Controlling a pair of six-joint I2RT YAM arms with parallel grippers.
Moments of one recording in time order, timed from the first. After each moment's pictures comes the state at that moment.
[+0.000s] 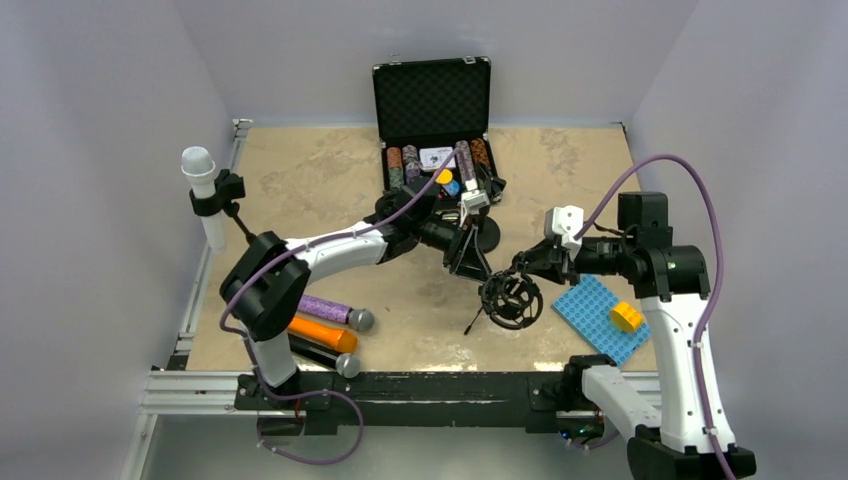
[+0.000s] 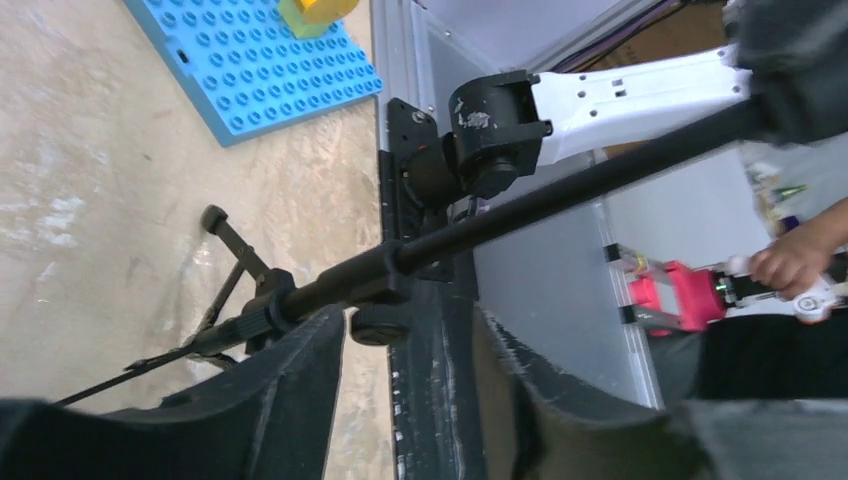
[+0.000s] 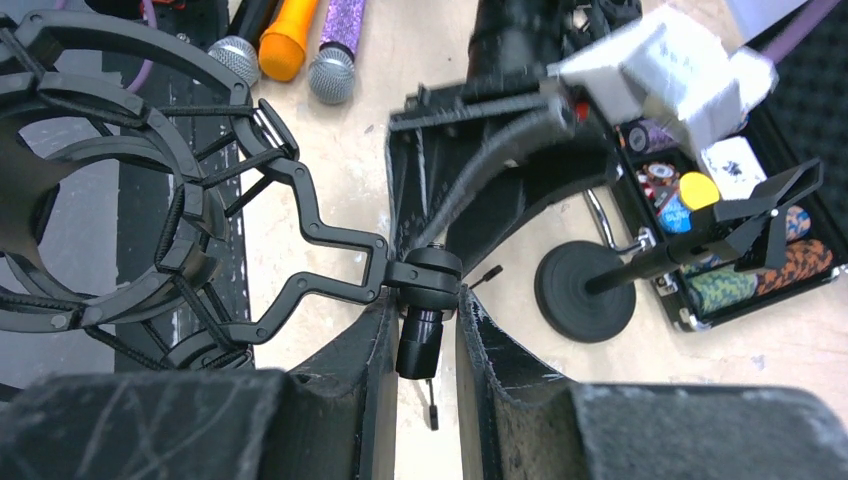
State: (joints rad) left arm -0.78 1.81 1.17 0.26 1.07 -0.46; right arm 0.04 0.91 1.22 -1.19 -1.09 -0.99
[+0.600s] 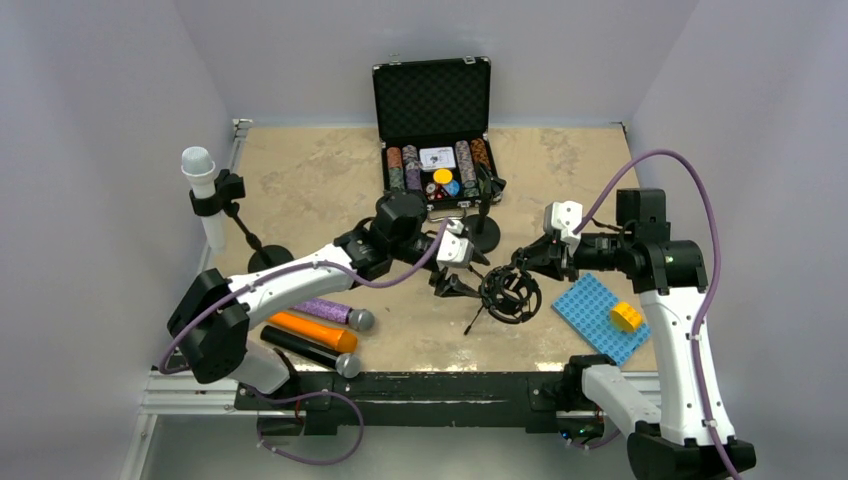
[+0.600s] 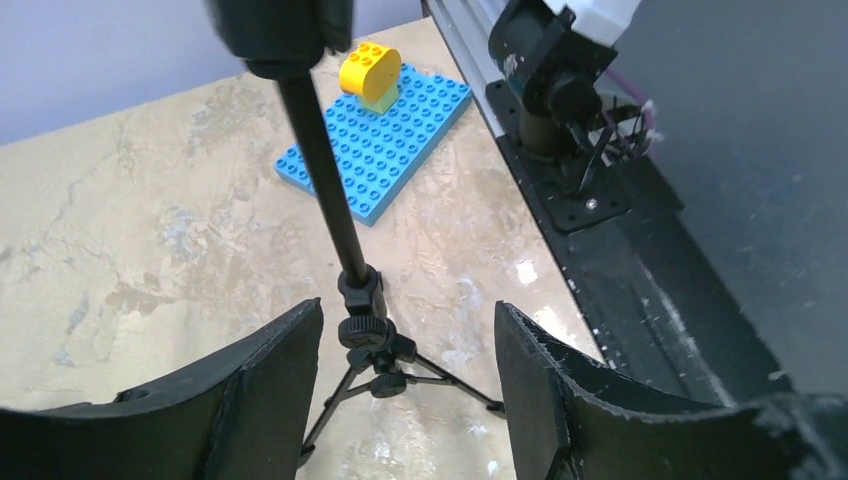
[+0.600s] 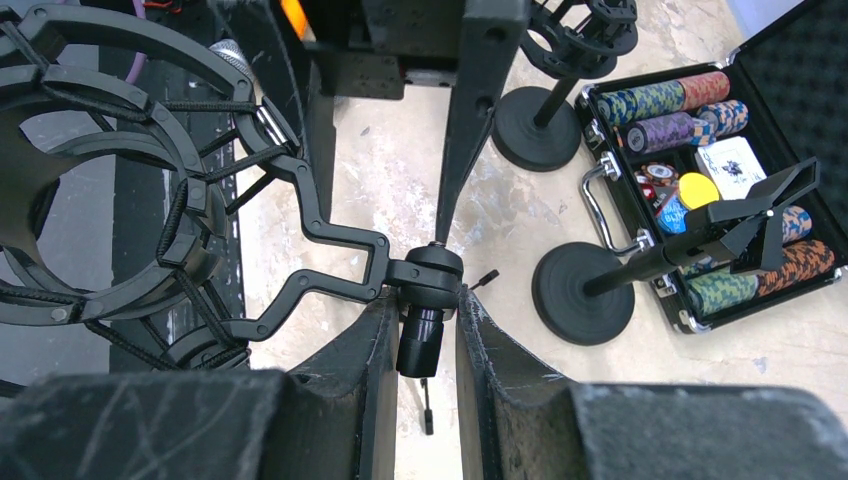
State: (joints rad) left arm -0.85 1.47 1.04 0.12 0.92 0.35; right arm 0.04 0.93 1.22 -1.19 -1.08 -0.99
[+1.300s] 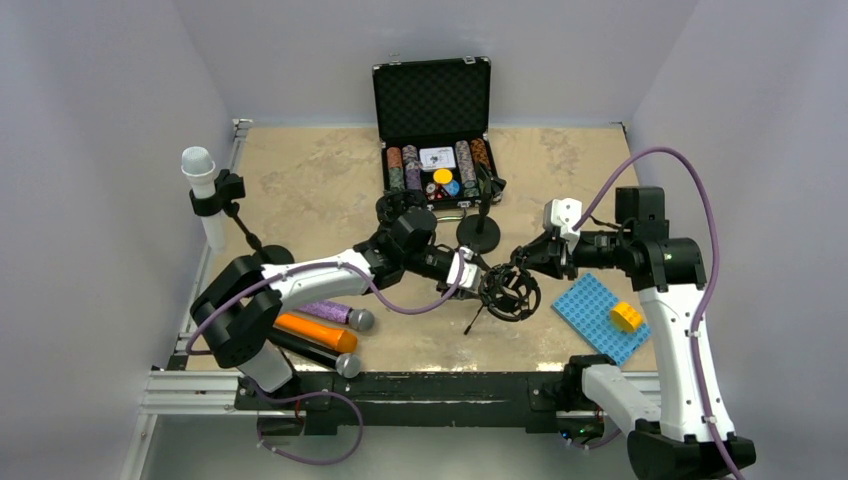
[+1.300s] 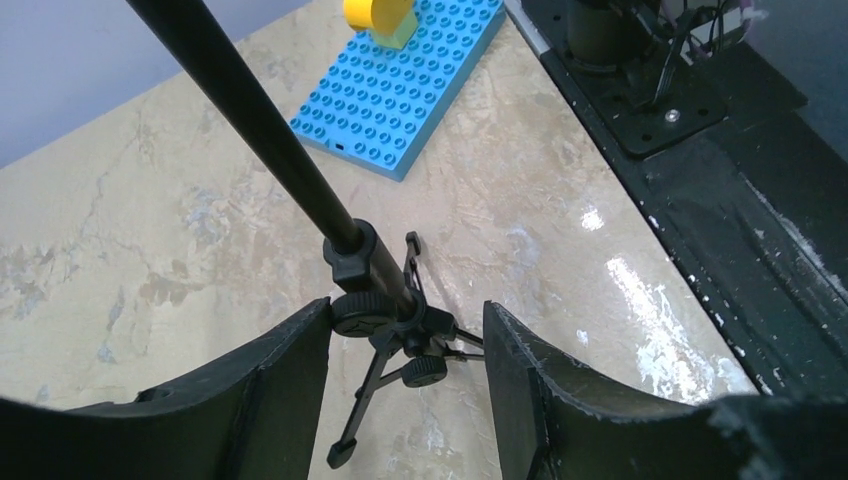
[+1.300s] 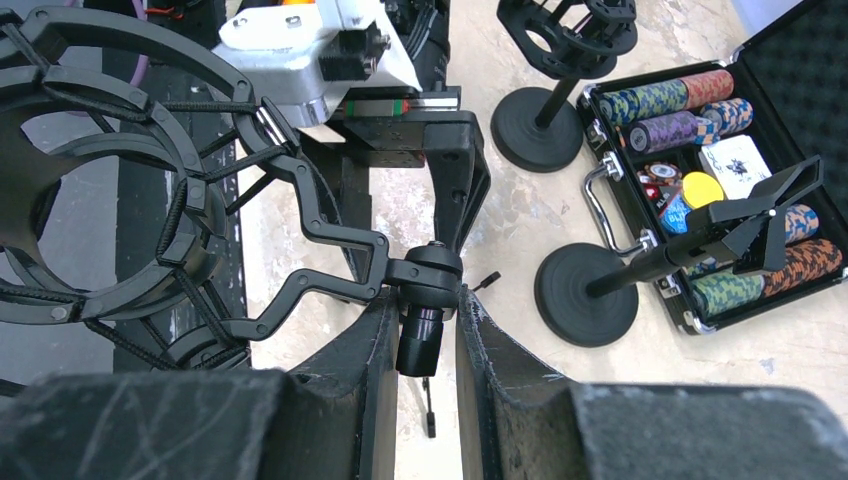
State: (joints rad) left arm -0.90 1.59 0.97 0.21 0.84 0.64; right arm 0.04 0.94 1.22 -1.17 -1.08 -0.98
